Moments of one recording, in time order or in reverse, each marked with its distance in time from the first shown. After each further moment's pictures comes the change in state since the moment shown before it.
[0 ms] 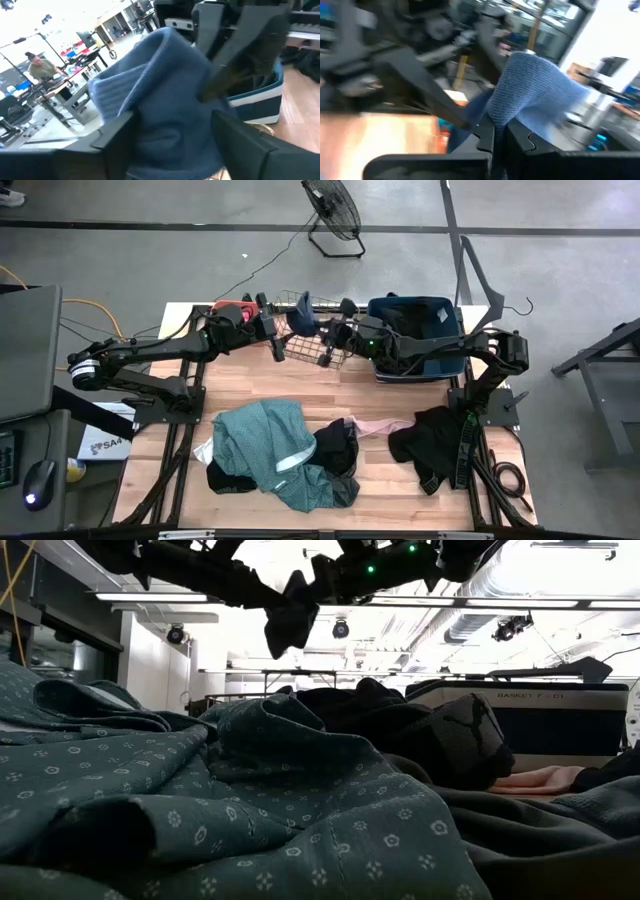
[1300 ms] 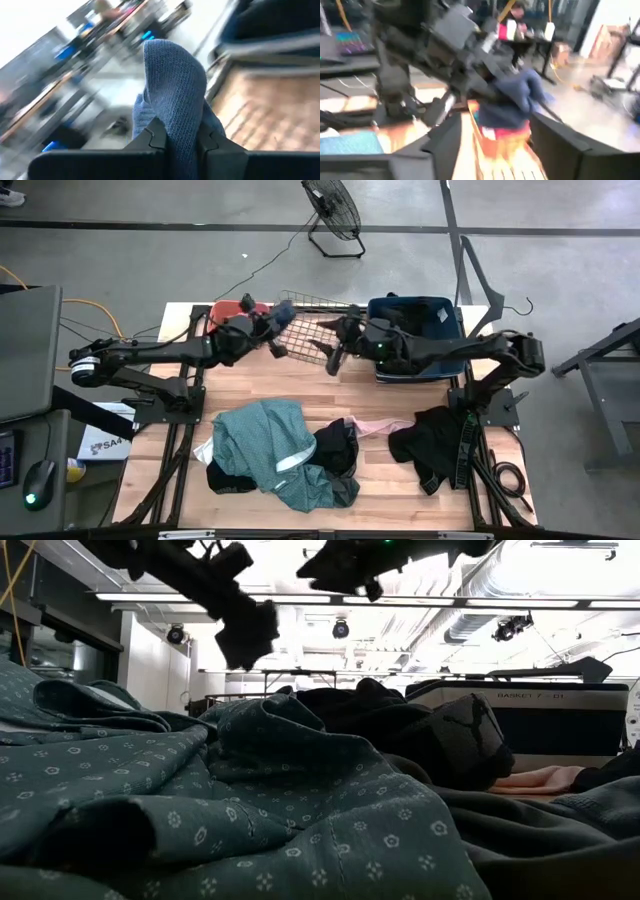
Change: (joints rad) left arm -0.103 0.004 0.000 -0.164 -0.577 -0.027; right arm 0.042 -0.125 0.002 -0.236 0.007 0.304
